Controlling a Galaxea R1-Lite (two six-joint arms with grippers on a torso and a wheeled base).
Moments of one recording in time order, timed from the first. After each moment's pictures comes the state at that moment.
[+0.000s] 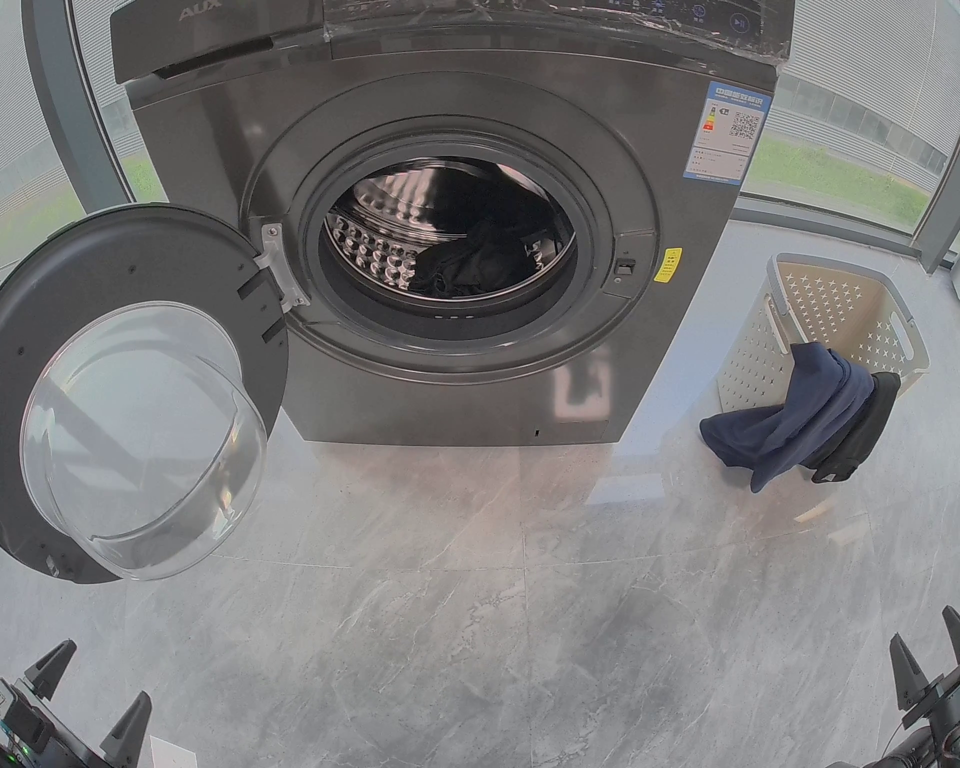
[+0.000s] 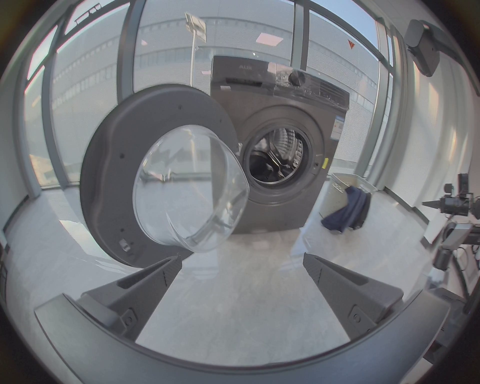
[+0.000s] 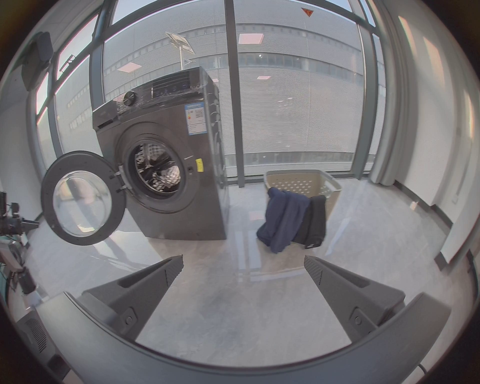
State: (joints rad) left arm -0.29 0.18 -0.02 -0.06 0.10 -0.02; right arm 0.04 0.13 -0.02 -0.06 -0.06 0.06
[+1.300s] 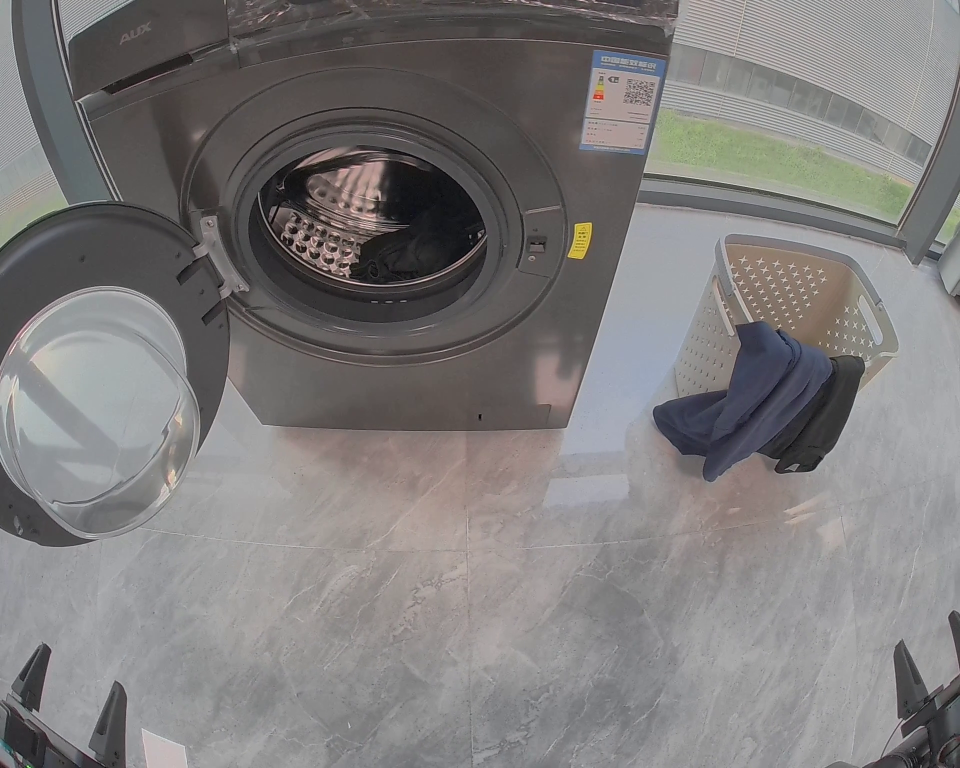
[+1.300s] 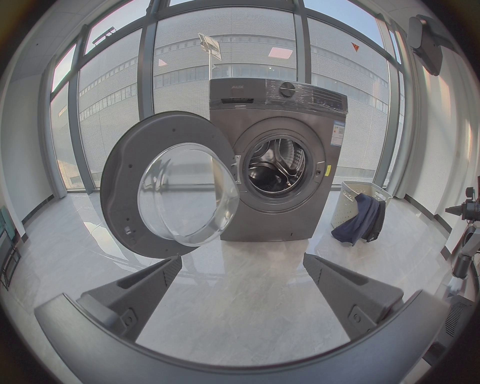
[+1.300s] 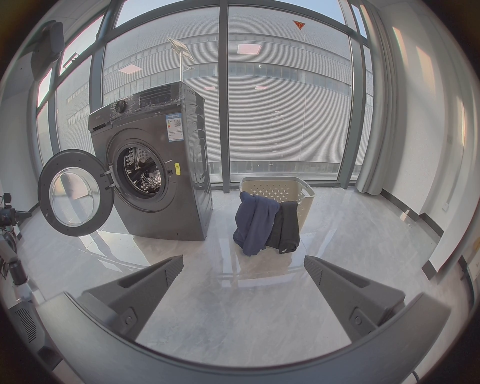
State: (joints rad) left arm 0.00 0.01 -0.02 0.00 0.01 -0.01; right arm -0.01 0.01 -0.02 0.00 -0.05 0.02
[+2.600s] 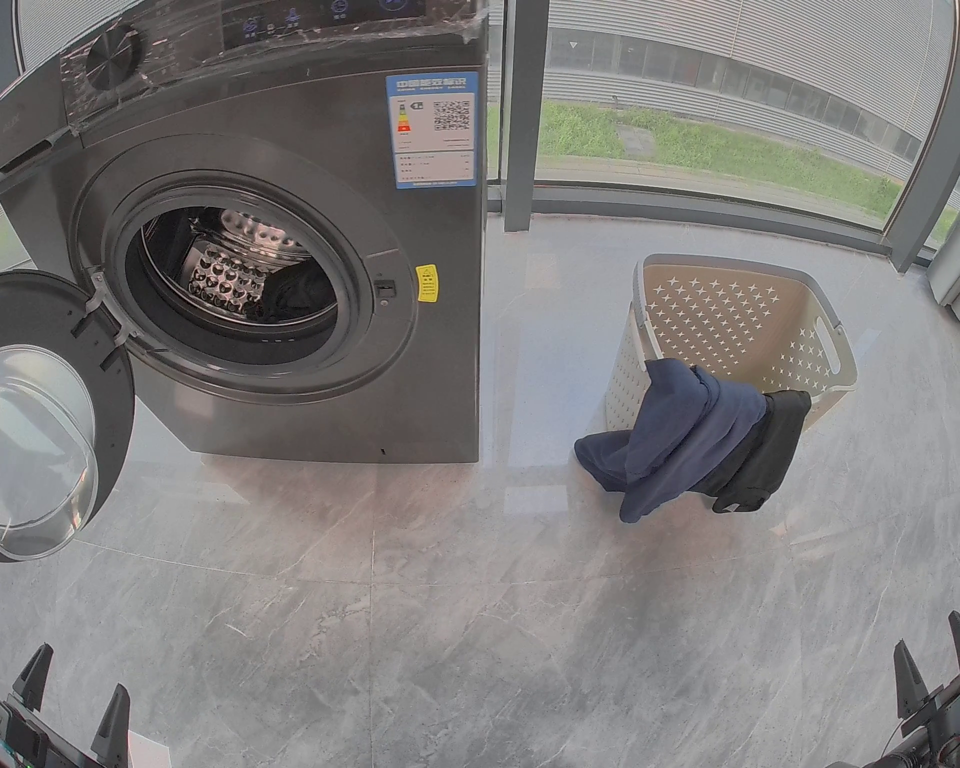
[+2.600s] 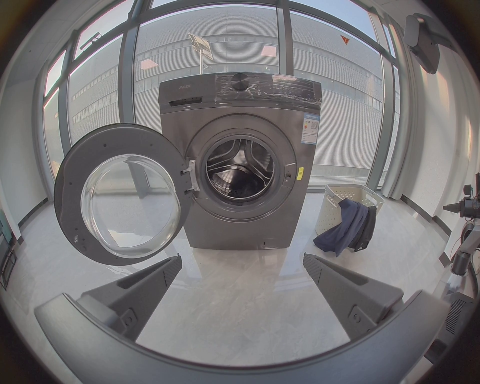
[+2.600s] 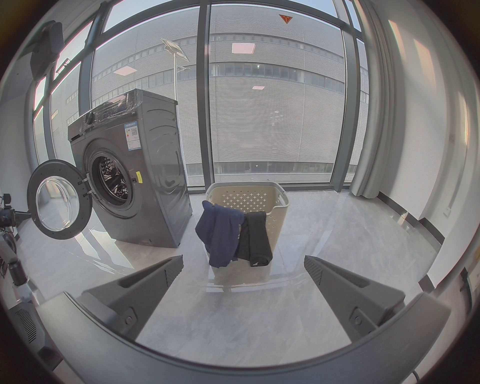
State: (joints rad) left arm 0.00 0.01 -0.02 0.00 -0.01 0.00; right arm -0.01 0.01 -0.02 0.00 -0.05 0.02
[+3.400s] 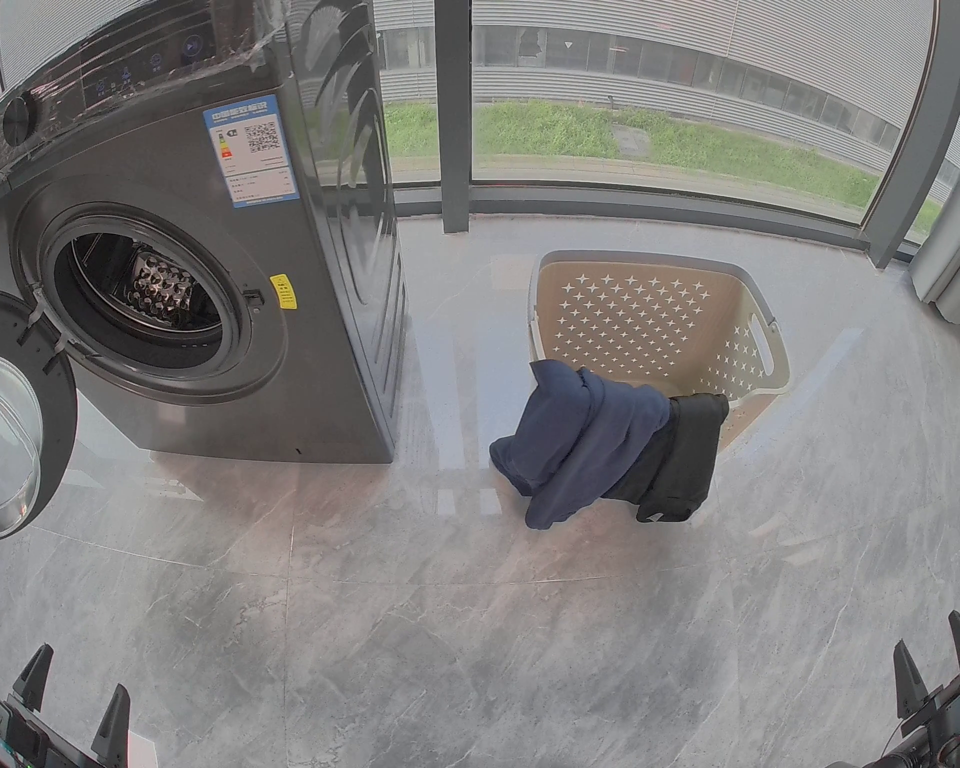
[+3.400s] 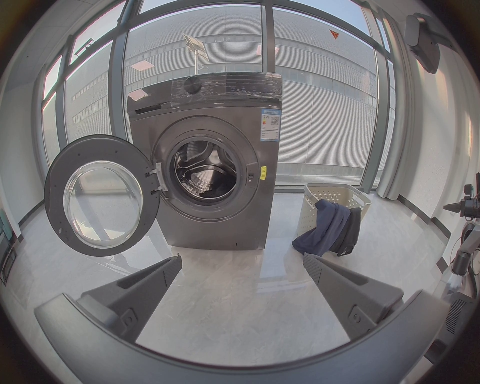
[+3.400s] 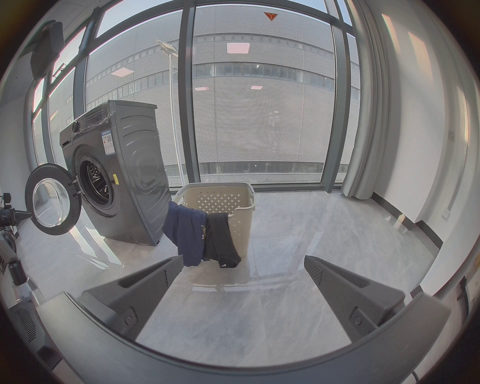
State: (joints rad) left arm 0.00 0.01 -0.02 0.00 -0.01 0.00; right arm -0.01 0.01 -0.02 0.00 -0.05 0.02
